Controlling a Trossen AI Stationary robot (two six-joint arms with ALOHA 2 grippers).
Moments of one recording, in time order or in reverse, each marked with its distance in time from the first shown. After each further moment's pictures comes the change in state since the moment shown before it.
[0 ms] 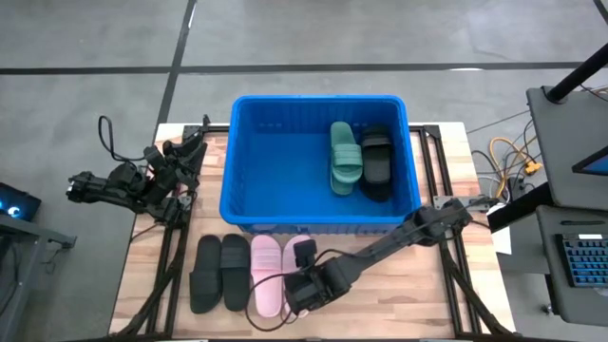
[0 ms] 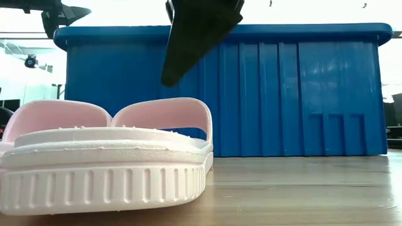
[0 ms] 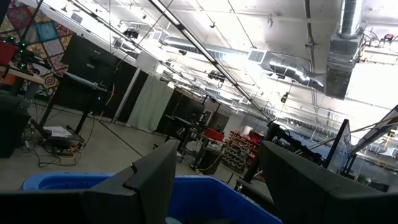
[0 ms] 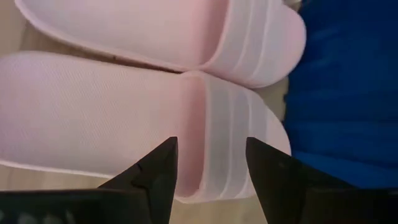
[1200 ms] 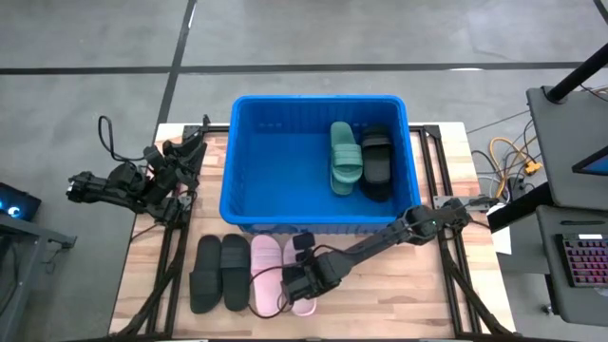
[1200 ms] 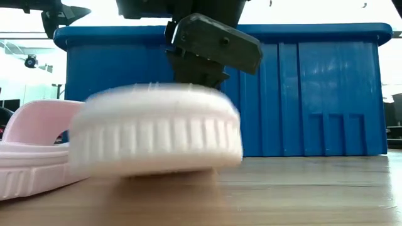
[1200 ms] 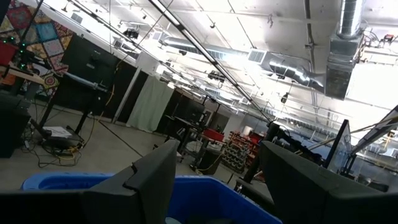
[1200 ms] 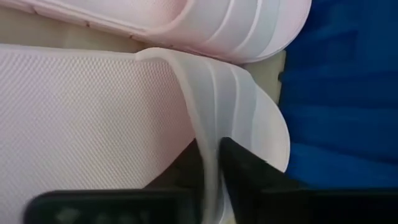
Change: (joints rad) left arm 0.000 0.000 0.000 0.001 0.000 0.001; right arm -0.059 0.052 -0.039 -0.005 0.044 -0.011
